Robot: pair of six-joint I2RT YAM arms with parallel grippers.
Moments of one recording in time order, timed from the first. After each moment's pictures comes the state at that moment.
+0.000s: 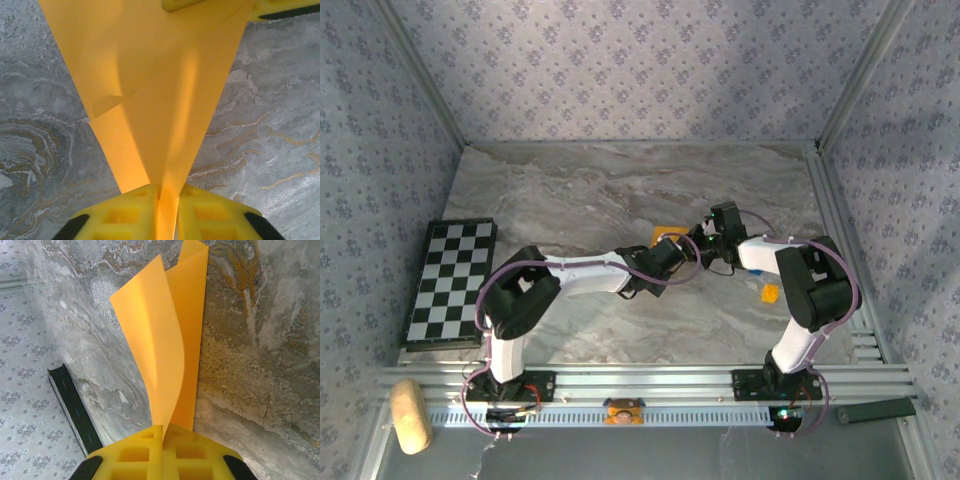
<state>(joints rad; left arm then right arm) -1.03 1.89 1.19 -0.40 -0.30 -0.29 0.33 1.71 0.78 0.12 -0.58 1.11</state>
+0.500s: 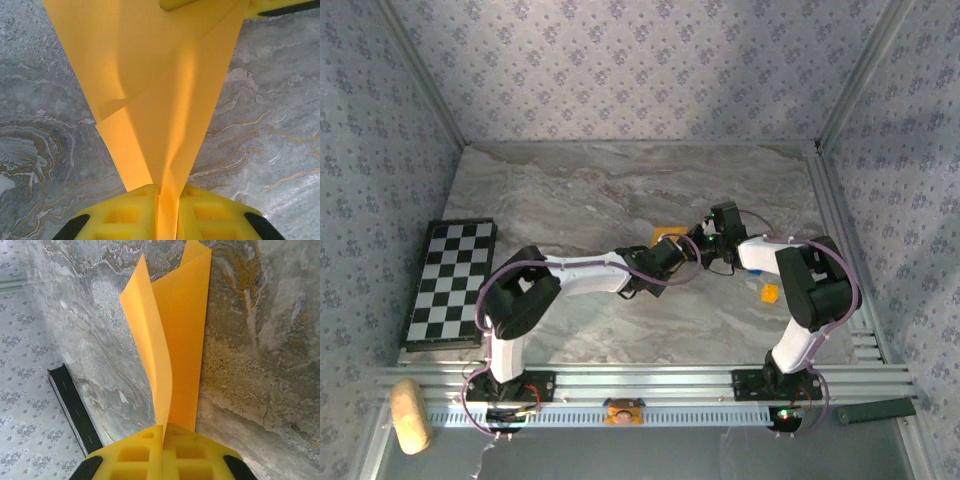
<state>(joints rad) -1.03 1.89 1.19 -0.40 -0.31 -0.27 0.33 1.71 0.78 0.12 -0.58 1.11</state>
